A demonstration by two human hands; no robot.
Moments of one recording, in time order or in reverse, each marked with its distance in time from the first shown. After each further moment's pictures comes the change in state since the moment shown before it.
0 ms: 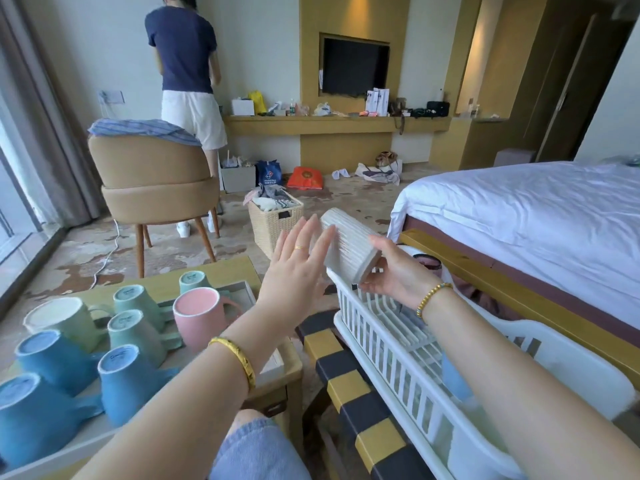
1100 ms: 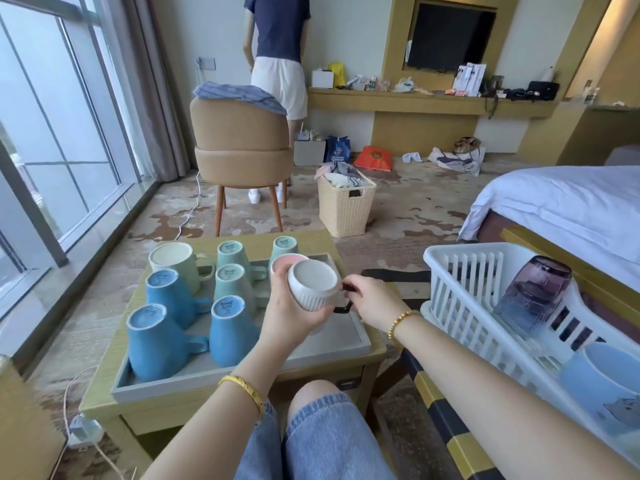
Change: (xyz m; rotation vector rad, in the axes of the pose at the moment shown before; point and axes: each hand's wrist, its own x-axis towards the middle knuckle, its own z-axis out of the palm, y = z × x) left_hand -0.130 -0.116 0.036 -0.669 0.211 -0.650; right_hand 0.059 0.113 0.148 -1.149 -0.106 -0.192
